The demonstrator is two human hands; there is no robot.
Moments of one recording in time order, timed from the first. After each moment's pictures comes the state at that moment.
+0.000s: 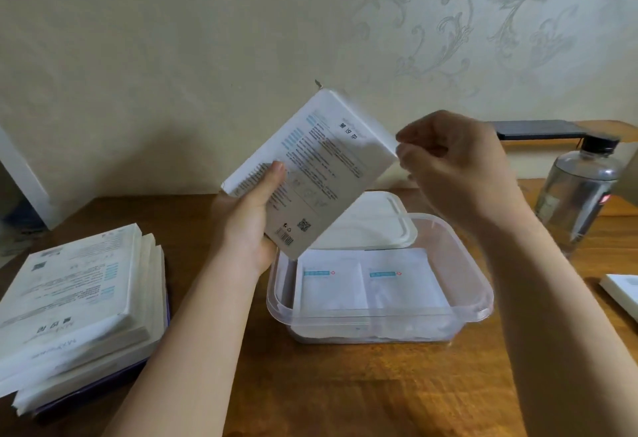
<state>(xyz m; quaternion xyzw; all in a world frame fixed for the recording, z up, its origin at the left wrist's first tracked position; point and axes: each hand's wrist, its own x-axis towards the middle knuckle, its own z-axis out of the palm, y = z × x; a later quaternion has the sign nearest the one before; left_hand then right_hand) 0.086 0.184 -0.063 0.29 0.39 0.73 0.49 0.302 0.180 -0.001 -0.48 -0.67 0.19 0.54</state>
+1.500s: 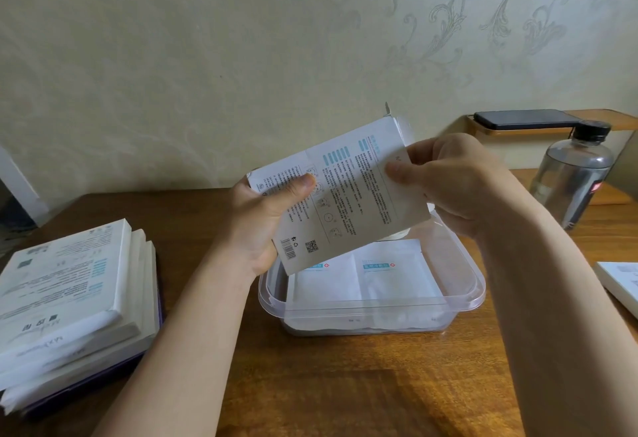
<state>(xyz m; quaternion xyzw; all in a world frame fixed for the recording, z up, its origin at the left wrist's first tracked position) 0.091 0.182 -0.072 0.46 0.36 0.63 0.51 0.312 0.195 -0.015 -0.50 -0.58 0.43 0.48</state>
